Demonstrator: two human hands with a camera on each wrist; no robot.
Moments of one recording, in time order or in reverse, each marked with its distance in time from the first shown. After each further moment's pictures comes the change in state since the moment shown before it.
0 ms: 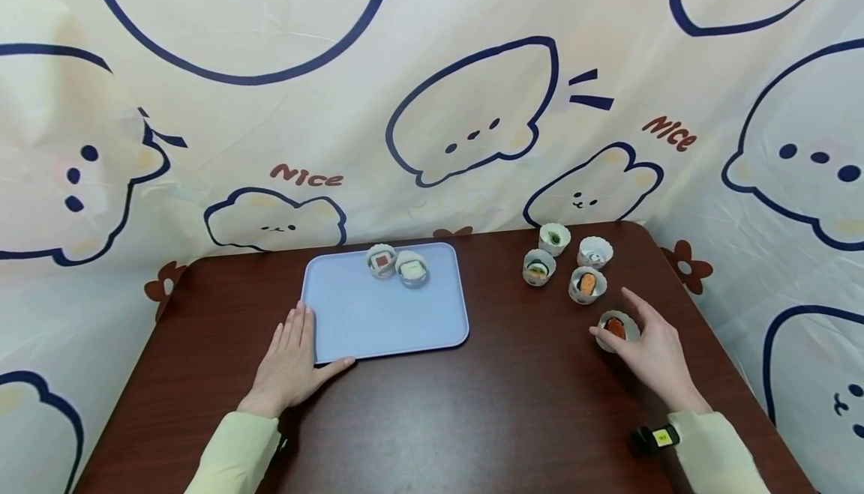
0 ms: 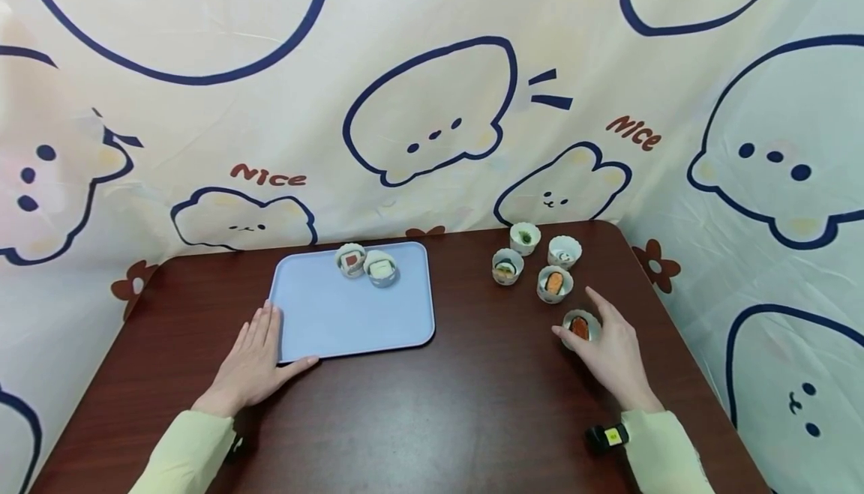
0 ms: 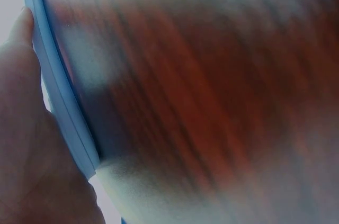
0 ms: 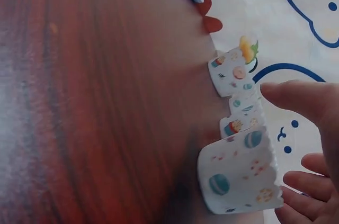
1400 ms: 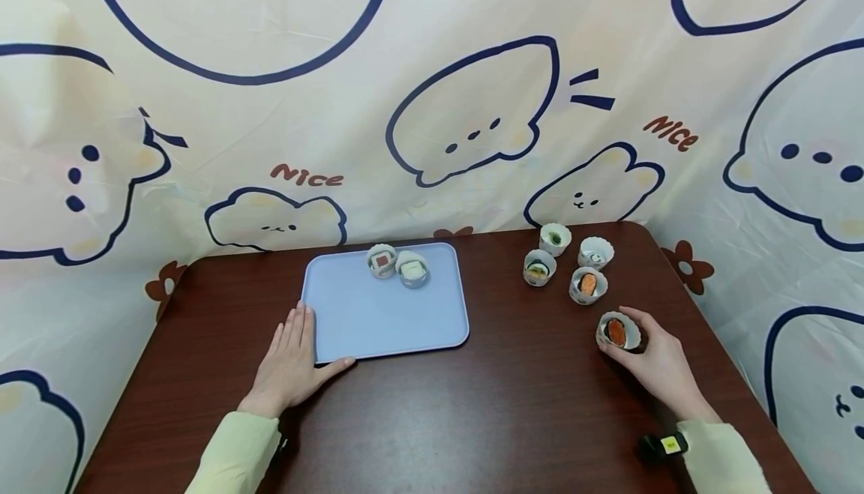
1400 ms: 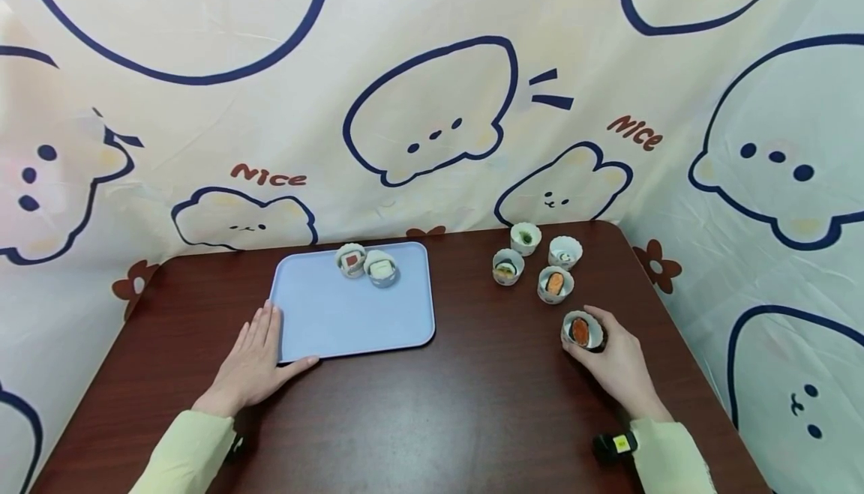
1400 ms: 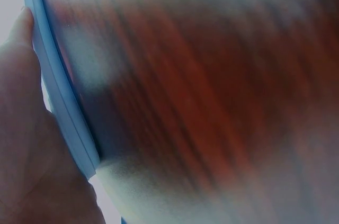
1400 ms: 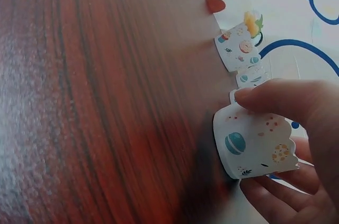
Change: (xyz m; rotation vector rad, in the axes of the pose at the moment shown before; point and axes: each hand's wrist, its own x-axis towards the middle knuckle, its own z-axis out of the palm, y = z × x) left_hand 0.000 0.000 0.000 0.002 0.004 -0.002; right_hand -0.009 0.022 0.005 -0.016 -0.018 -0.053
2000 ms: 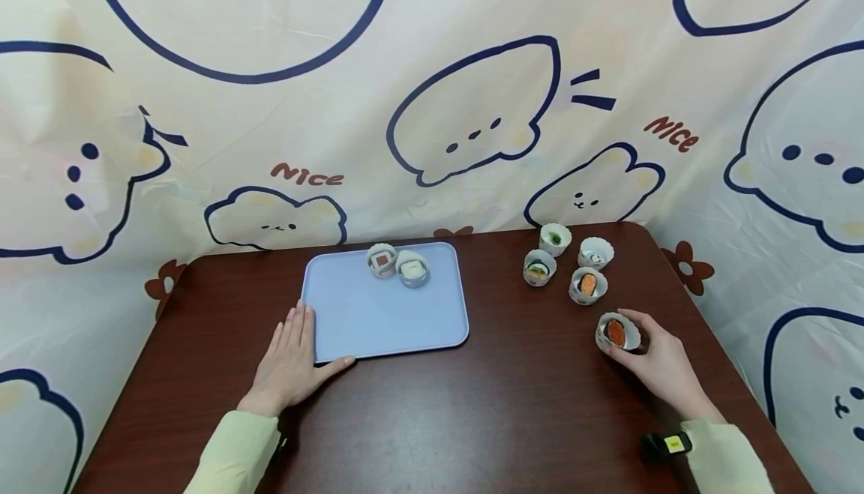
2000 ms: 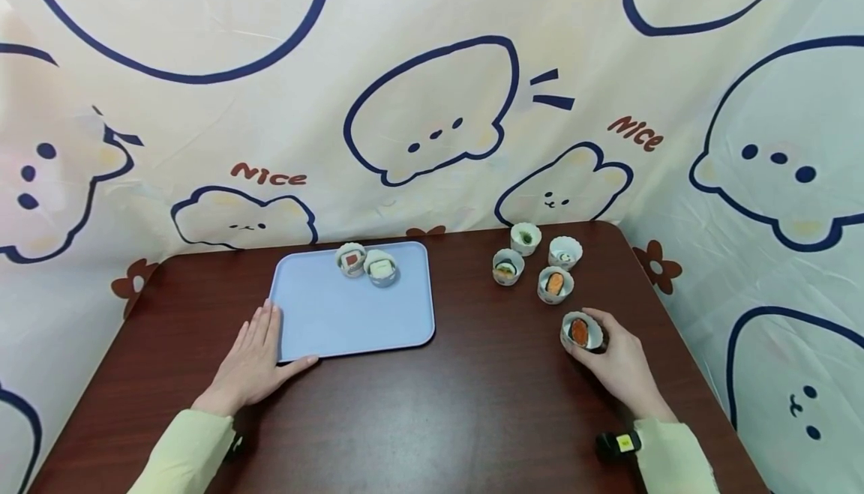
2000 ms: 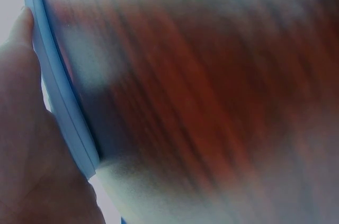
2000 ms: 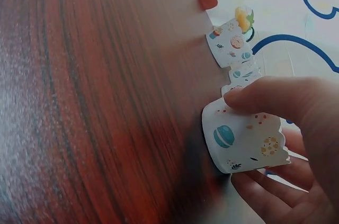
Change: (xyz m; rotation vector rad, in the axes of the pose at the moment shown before) left_hand 0.001 -0.002 0.001 0.003 -0.006 -0.011; right_hand 0.001 0.001 -0.005 -0.007 -0.046 -0.002
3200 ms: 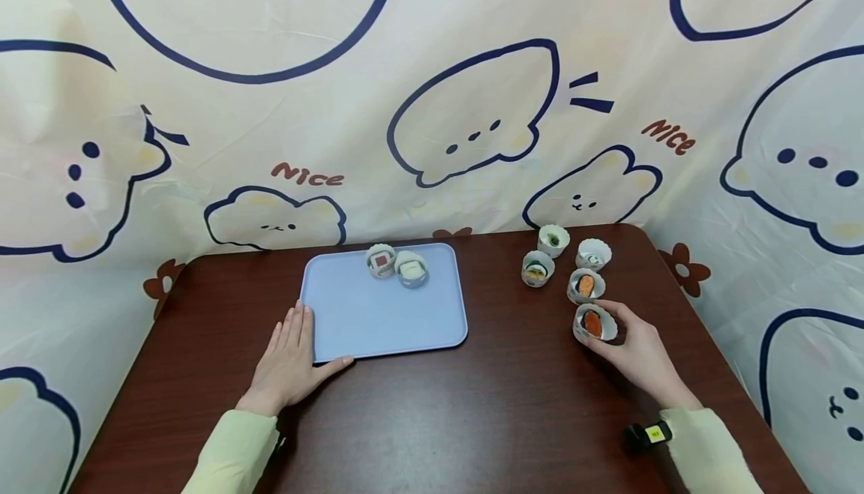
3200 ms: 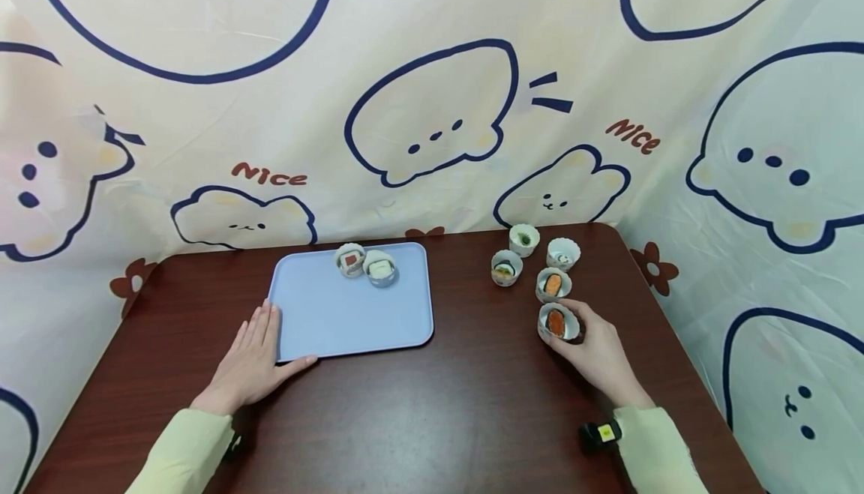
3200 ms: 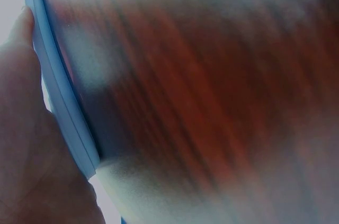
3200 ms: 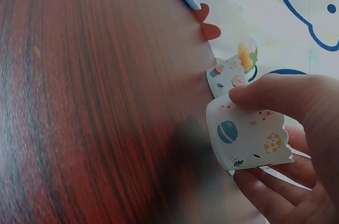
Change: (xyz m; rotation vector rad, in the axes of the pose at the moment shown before) left_hand -0.001 -0.001 0.000 -0.018 0.017 0.020; right_hand 0.014 -0.021 0.009 0.034 -0.053 -0.044
